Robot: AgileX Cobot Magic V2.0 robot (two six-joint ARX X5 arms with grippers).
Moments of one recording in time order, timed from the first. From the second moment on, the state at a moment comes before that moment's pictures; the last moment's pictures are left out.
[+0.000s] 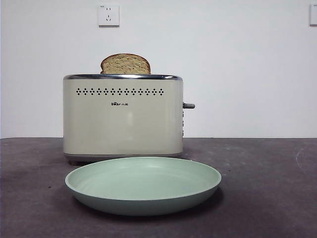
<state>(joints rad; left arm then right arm) 0.02 0.35 0.62 -0.23 0.34 -0.36 -0.05 0.37 0.54 -0.09 -0.39 0.38</state>
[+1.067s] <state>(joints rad) -0.21 1.55 1.79 -0.77 0.58 0.27 0.08 1.00 1.28 -0.48 -0.78 0.15</state>
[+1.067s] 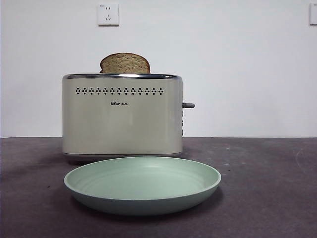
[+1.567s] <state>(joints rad) -0.36 1.82 1.86 -0.86 0.27 0.54 0.08 1.02 1.28 -0.50 -0.78 0.13</state>
